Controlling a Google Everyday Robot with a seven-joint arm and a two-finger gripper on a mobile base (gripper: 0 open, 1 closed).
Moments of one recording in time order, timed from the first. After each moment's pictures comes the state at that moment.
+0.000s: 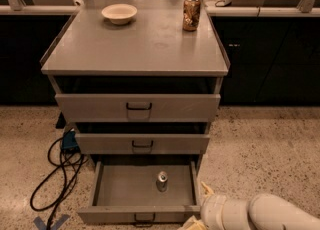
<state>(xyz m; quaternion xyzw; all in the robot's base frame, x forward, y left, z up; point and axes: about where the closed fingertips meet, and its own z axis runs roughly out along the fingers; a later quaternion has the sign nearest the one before) 0.369 -0.088 0.537 -0.43 0.81 0.22 0.34</state>
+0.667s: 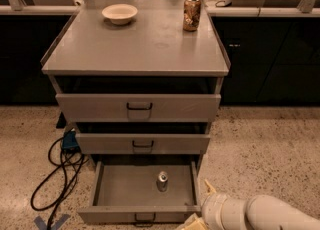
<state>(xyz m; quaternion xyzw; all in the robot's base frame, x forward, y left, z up) 0.381 -0.098 0.528 -0.43 0.81 0.18 0.35</state>
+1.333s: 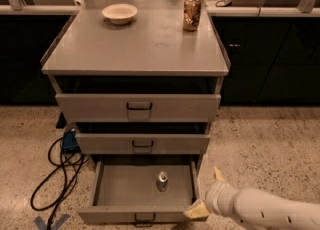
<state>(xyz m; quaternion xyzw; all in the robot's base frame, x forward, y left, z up) 0.450 -0.150 0.475 -0.44 0.82 0.04 0.36</state>
